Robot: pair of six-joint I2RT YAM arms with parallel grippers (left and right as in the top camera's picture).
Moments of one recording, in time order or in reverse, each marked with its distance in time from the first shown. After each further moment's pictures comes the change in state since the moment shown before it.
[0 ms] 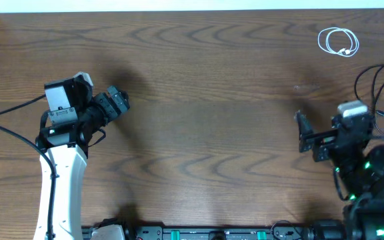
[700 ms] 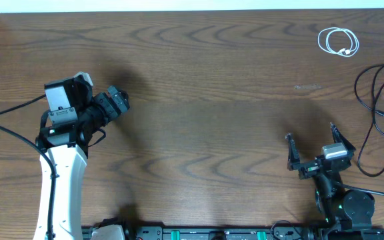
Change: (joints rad) left arm 0.000 0.000 0.000 0.000 0.000 0.000; right arm 0.004 -0.518 -0.574 0.321 0.000 -0.002
